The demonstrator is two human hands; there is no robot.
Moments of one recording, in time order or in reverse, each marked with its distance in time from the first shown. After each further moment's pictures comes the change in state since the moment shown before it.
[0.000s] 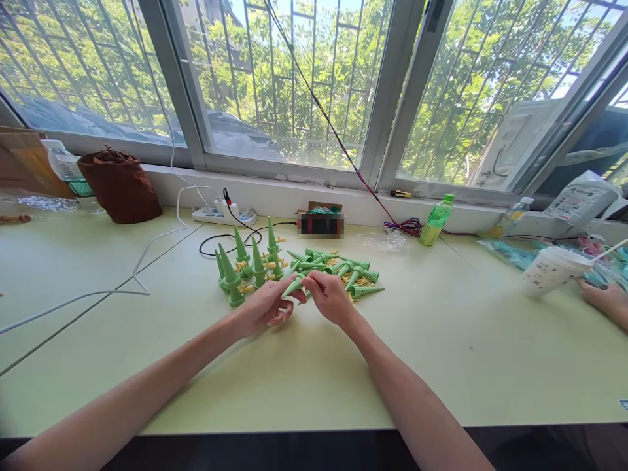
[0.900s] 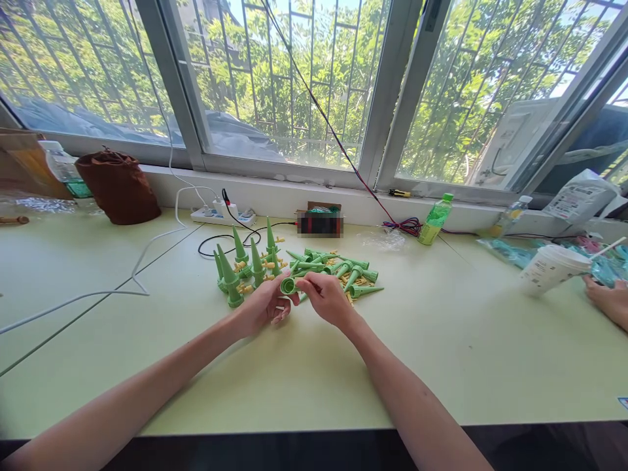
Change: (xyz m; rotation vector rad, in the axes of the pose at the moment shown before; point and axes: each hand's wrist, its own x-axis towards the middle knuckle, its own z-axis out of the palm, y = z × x) left_hand 0.005 -0.002 -0.003 -0.030 0.073 -0.021; right_hand 0.001 -0.005 -0.001 -0.084 -0.006 -0.064
